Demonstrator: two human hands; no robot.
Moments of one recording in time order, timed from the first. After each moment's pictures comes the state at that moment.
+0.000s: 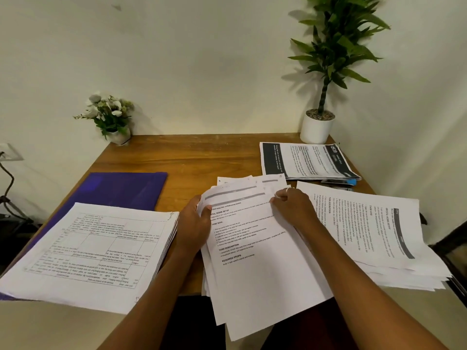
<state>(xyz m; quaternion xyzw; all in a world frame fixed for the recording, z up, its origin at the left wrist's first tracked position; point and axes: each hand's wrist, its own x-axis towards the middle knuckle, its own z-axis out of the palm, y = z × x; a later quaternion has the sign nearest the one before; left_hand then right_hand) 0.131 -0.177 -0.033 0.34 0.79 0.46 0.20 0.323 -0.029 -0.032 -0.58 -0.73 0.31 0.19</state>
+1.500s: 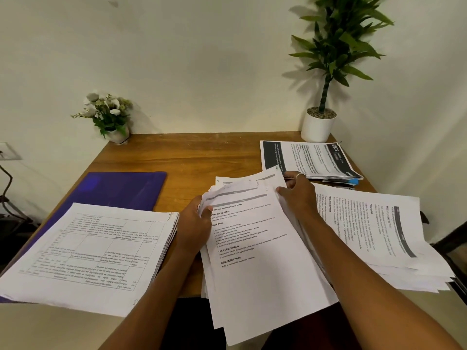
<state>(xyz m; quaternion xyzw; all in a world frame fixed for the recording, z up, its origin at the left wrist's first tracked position) 0.130 -0.176 -0.033 0.35 0.80 0.43 0.21 0.316 0.001 -0.038 -0.57 -0.66 0.35 0.34</state>
